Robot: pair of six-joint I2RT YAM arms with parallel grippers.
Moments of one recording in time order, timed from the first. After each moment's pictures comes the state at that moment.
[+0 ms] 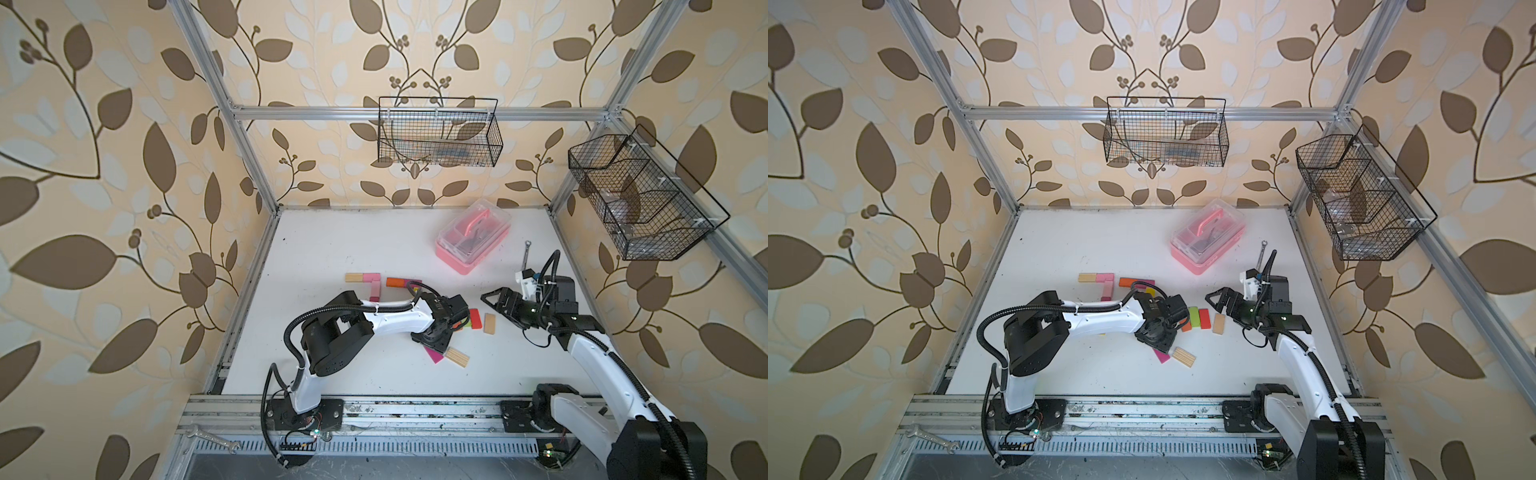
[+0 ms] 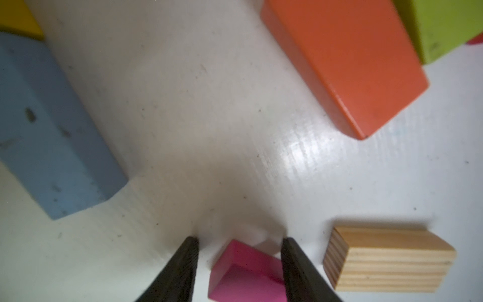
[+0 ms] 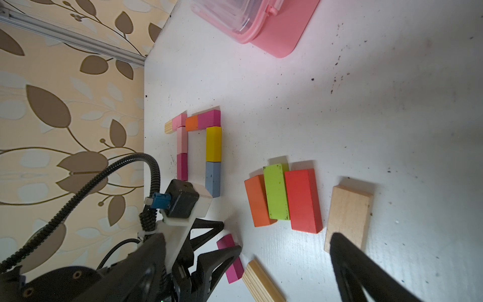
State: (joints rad) left arm -1.06 1.96 1.33 -0.76 -0.03 -0.65; right arm -0.06 0.97 0.55 -0.43 -0.62 0.53
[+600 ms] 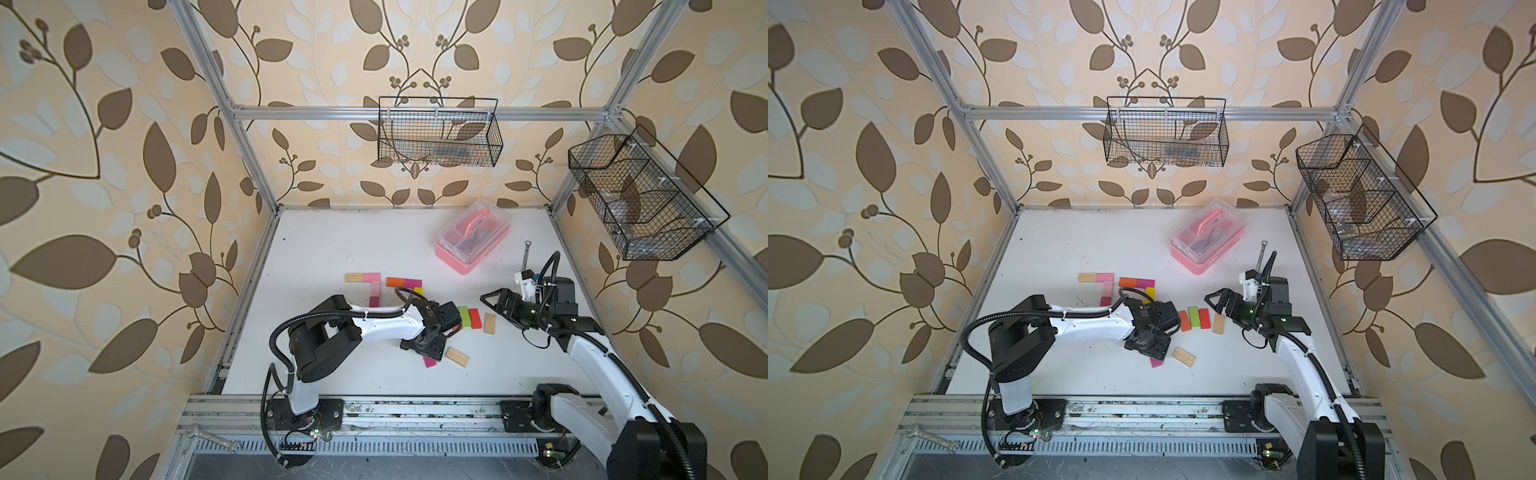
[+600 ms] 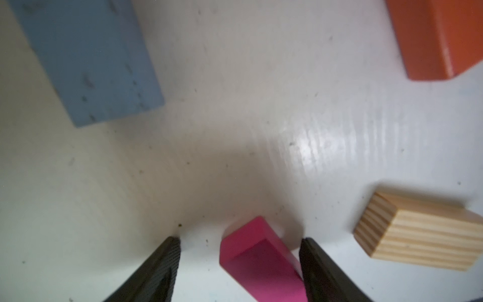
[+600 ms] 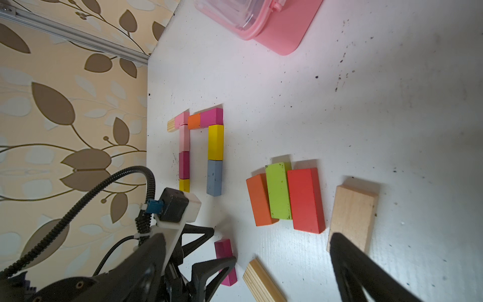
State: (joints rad) left arm -1.09 1.87 1.20 -0.76 -0.02 -0.80; right arm -0.06 0.96 0.53 -0.41 -0.63 0.53
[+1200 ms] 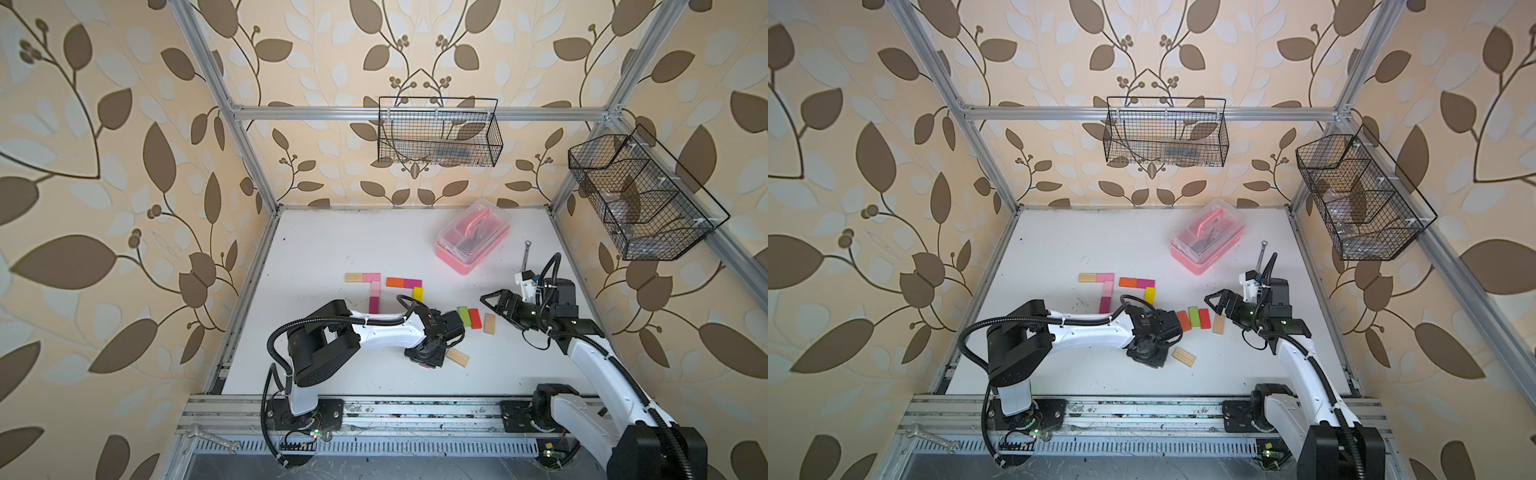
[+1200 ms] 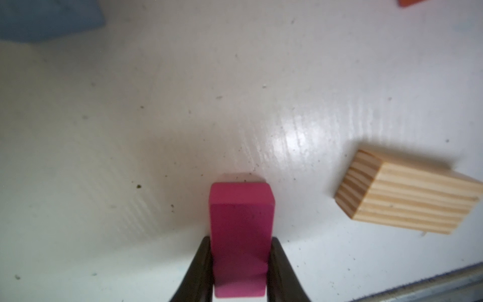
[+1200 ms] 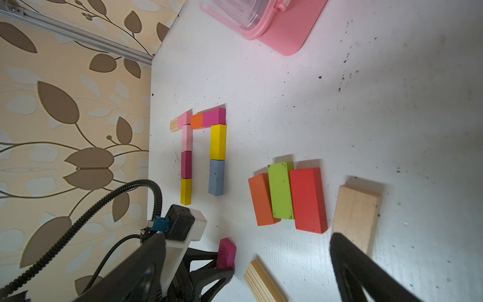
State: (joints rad) left arm -1.13 1.85 1.18 -0.74 0.02 -0.86; right arm -0.06 0.94 0.51 -0.40 -0.64 0.53
